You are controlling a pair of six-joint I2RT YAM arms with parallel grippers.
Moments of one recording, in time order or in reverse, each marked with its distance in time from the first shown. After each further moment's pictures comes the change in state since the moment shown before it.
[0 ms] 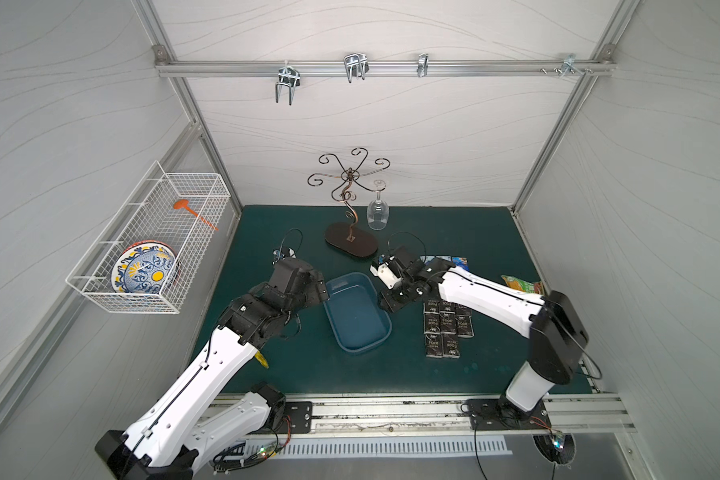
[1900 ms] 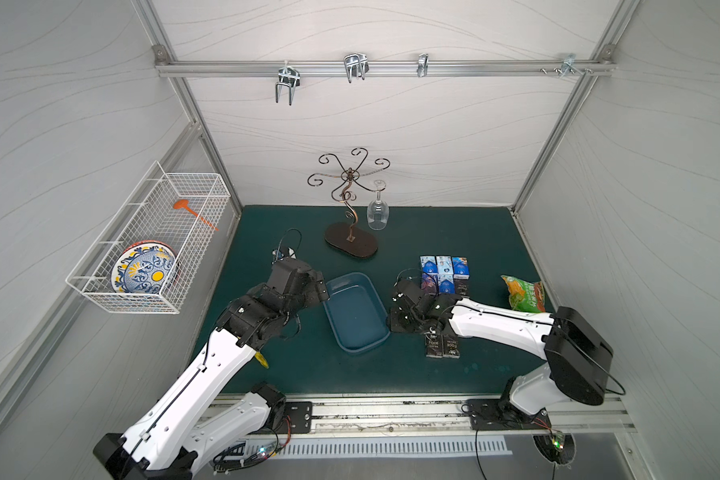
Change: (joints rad) left arm 0.000 -0.011 0.000 0.009 0.013 0.000; right arm 0.105 -0.132 -0.372 0.278 0.159 0.645
